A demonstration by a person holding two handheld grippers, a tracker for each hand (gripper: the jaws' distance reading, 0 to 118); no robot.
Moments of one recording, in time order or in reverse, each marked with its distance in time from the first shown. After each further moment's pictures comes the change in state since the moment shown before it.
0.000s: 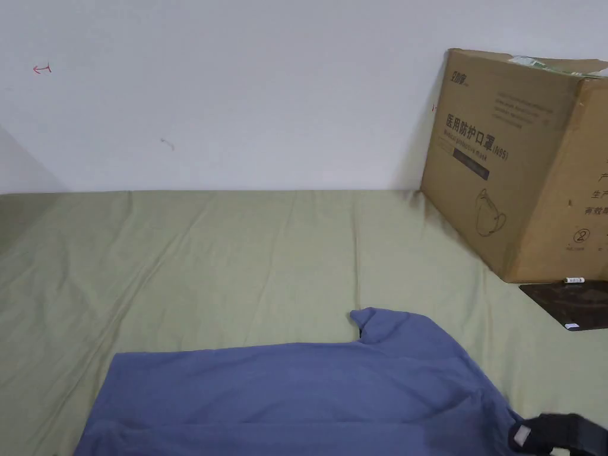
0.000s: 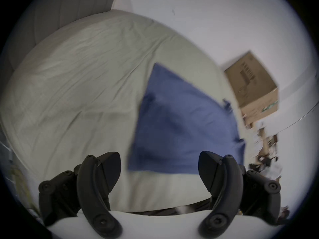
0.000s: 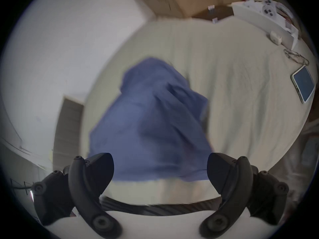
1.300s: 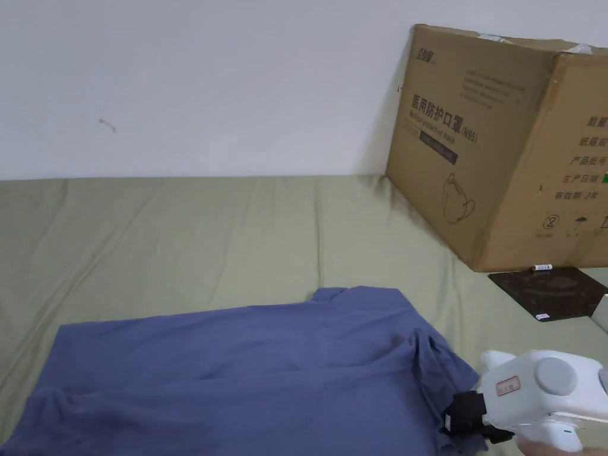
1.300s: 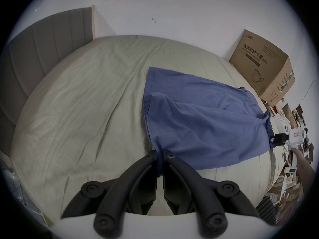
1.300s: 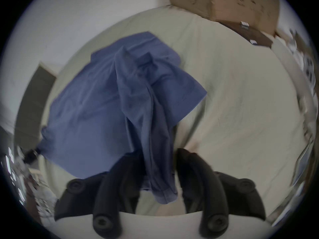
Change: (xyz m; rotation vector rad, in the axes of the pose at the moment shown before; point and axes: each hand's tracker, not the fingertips) left arm 0.021 0.031 -0.103 0.048 0.243 -0.323; right arm 0.009 0.091 -0.167 -0.208 -0.351 0.393
